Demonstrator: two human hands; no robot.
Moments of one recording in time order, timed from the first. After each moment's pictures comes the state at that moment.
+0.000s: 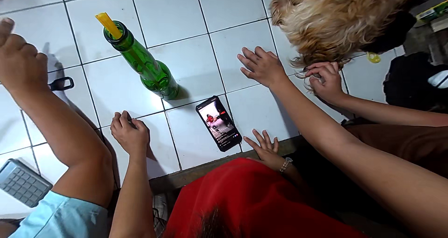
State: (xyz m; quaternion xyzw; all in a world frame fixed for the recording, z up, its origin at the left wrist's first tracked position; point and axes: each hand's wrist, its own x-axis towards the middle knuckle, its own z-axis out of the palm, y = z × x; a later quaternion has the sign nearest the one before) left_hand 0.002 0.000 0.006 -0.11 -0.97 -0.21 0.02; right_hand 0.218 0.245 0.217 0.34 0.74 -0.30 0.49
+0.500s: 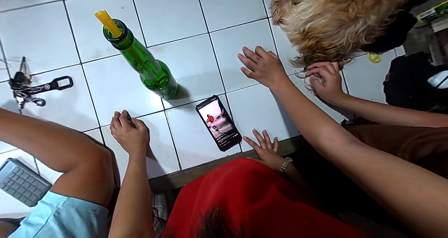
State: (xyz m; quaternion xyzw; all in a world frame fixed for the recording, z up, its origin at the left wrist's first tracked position) left_hand 0.001 0.000 0.004 -0.10 -0.97 -0.21 0.02; right_hand 0.216 0.245 0.220 0.34 0.74 -0.30 0.49
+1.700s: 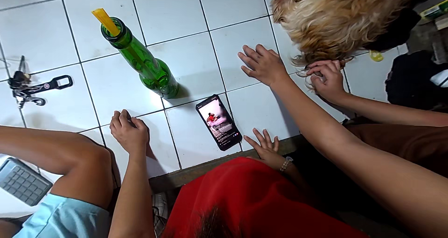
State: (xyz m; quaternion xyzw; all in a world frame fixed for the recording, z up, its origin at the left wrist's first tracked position) left_hand 0.001 0.000 0.005 -0.10 -0.97 -0.21 0.02; right_hand 0.218 0.247 0.216 0.34 0.74 -0.30 0.49
